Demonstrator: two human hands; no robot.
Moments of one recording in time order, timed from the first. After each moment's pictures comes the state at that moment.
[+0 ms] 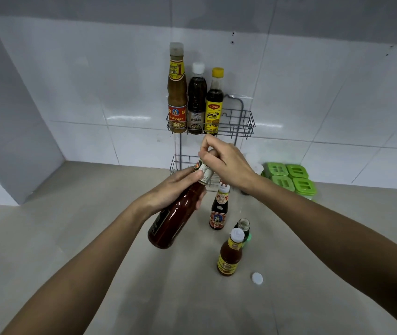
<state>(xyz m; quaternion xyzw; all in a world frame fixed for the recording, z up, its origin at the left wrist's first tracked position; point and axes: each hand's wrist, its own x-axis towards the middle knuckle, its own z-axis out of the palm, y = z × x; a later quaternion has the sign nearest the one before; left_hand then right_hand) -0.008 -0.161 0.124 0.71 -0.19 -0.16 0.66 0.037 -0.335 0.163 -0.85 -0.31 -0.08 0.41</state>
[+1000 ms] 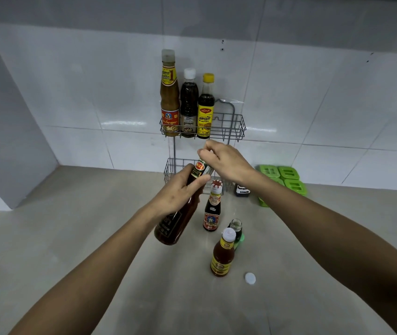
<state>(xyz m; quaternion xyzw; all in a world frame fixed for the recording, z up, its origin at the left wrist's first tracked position) -0.014 -0.192 0.128 0.84 -0.16 0.01 0.52 0.038 -0.345 0.177 -0.92 -0.24 -0.05 0.31</state>
